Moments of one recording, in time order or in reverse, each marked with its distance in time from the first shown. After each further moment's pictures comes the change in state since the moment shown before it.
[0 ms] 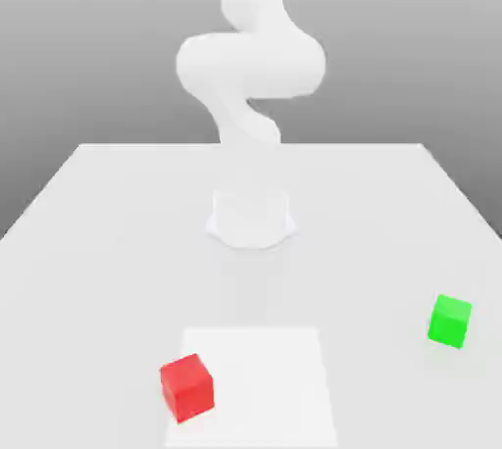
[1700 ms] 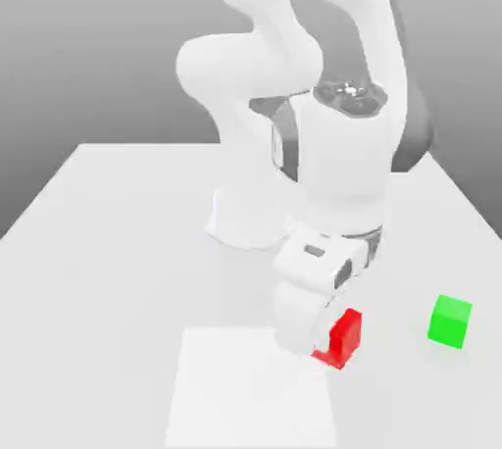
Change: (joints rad) arm 0.351 0.758 0.088 -0.300 0.047 0.332 -0.733
